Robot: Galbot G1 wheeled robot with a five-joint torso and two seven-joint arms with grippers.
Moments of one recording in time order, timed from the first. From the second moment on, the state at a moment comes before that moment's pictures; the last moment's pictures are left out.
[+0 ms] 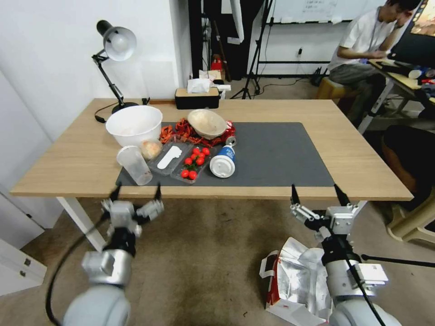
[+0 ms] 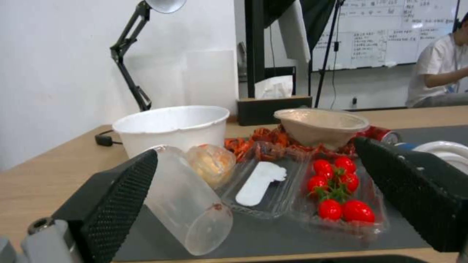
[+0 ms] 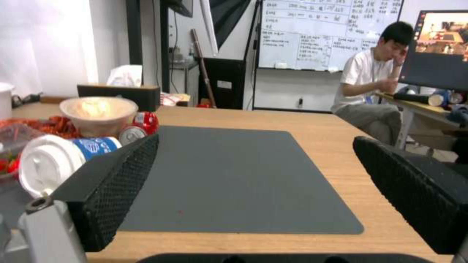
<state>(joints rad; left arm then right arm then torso) 1.64 -1.34 -0.51 -2.27 -0.19 0.00 -0.14 -1.75 1.51 0.55 2.37 -0.01 -0.03 0.05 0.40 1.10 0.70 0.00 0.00</state>
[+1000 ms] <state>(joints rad) 1.66 -1.33 -0.52 -2.27 -0.20 -0.04 -0.12 -1.73 1.52 0.54 2.38 0.00 -0.02 0.07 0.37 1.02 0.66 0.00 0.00</state>
